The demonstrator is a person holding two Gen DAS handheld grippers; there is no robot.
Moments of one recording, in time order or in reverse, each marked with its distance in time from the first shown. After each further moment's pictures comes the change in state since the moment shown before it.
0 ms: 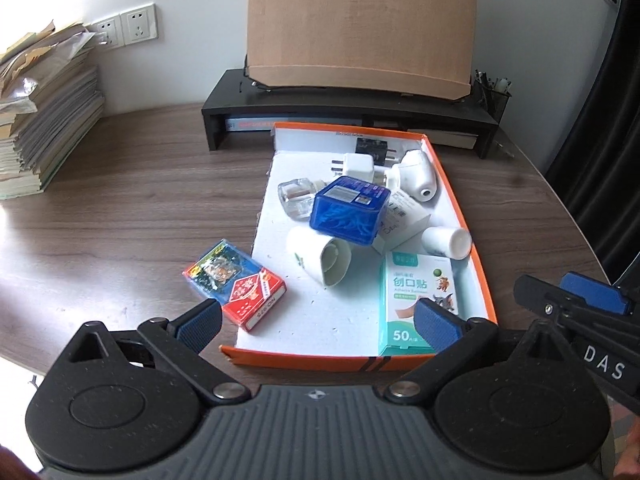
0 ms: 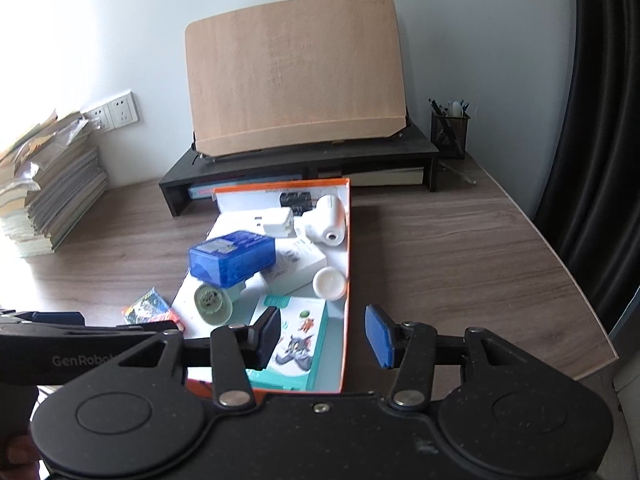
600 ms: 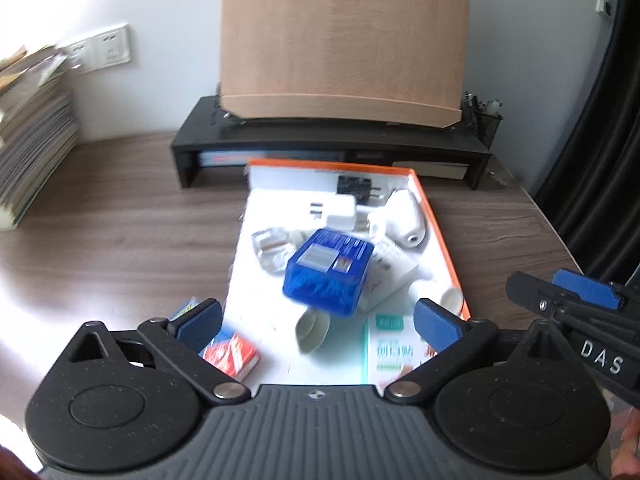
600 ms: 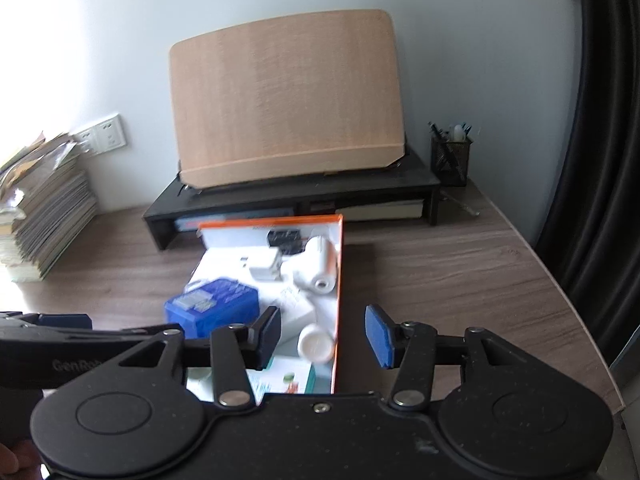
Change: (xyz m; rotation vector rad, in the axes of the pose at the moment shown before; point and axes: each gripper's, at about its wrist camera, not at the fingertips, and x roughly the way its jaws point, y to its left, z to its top) left arm 0.024 -0.013 0.038 0.006 -0.050 -0.039; right arm 0.027 -0.019 0.035 -0.003 -0.048 0.013
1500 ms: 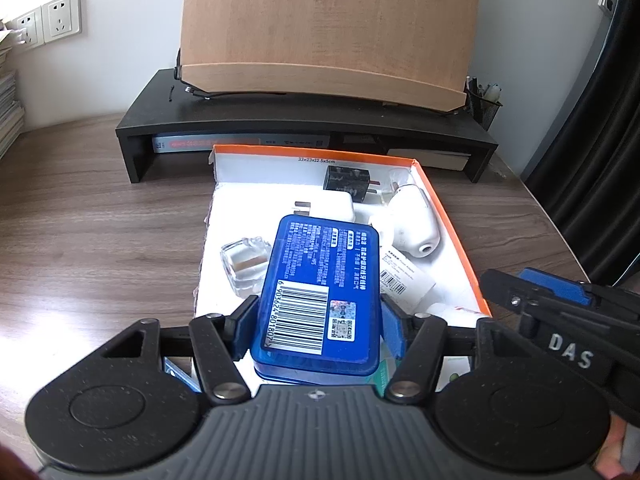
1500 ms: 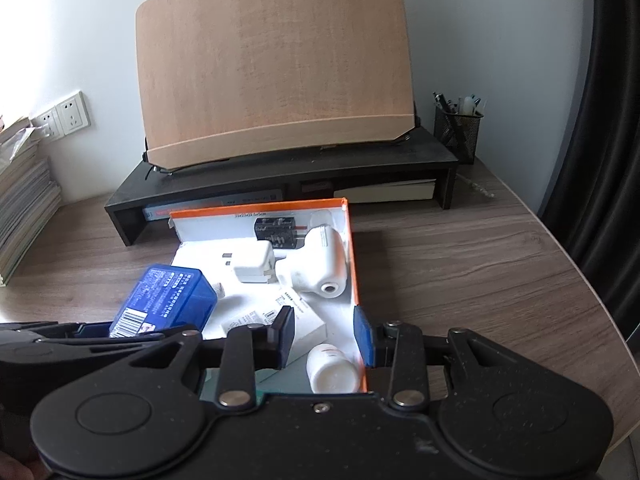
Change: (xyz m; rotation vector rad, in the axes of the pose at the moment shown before) left arm 0.079 0.020 0.028 0.028 0.051 -0.136; right arm 0.078 0.023 0.021 0.040 0.049 -0.092
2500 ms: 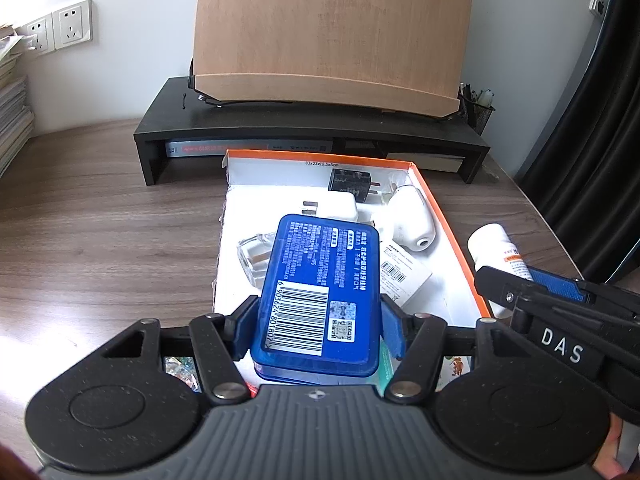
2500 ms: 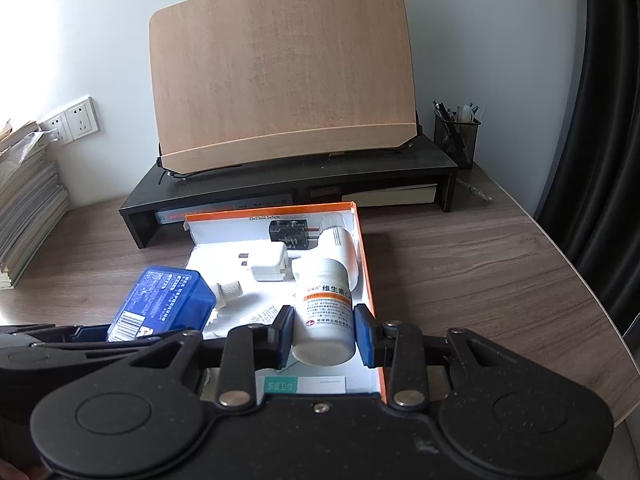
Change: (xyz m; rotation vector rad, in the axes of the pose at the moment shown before) left arm -0.023 0.008 -0.008 0.006 -0.016 -0.004; right arm -0.016 0.017 -0.005 -0.002 -0.006 -0.003
